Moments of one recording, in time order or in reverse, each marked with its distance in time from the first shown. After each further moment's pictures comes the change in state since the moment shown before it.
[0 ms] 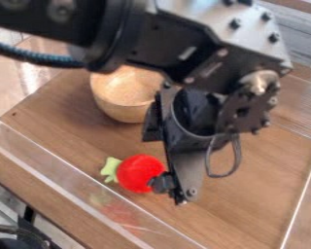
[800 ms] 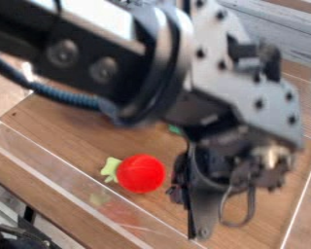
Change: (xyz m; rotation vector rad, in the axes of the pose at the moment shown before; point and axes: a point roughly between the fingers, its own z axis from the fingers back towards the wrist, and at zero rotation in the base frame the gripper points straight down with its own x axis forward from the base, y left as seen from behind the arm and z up) arm 0.026 -0.031 -0.016 0.043 -0.105 -0.197
